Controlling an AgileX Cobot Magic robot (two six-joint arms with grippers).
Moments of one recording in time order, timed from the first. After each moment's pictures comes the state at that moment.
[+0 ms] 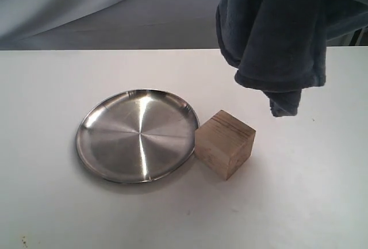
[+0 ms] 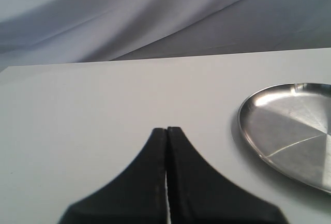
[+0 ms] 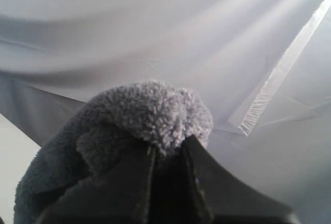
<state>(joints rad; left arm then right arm) 0.05 0.01 0.00 -0.04 0.29 0.11 0.33 1.13 -1.23 0.25 0.24 -0.69</state>
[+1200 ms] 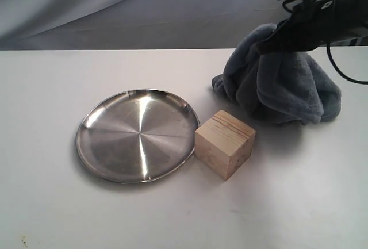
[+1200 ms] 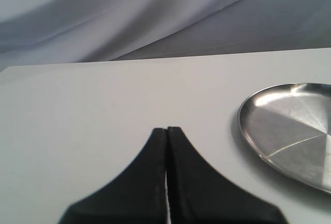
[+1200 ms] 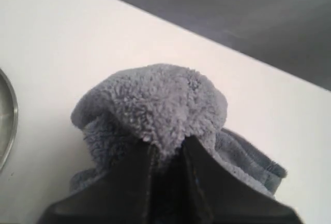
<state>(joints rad) 0.05 0.01 0.00 -0.04 0.29 0.11 0.18 1.76 -1.23 0.44 0.31 -0.68</state>
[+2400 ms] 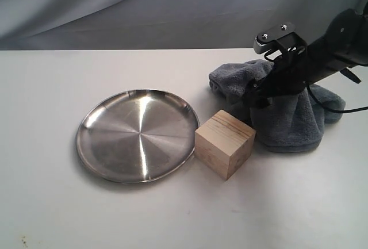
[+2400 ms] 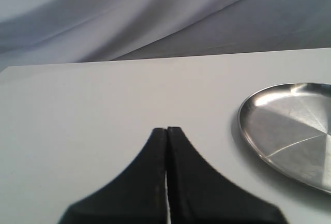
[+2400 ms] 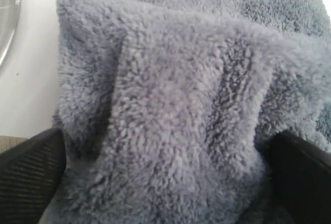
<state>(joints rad) 0.05 0.01 0.00 -0.04 0.29 0.11 0.18 1.93 -1.23 0.42 0.44 -0.73</state>
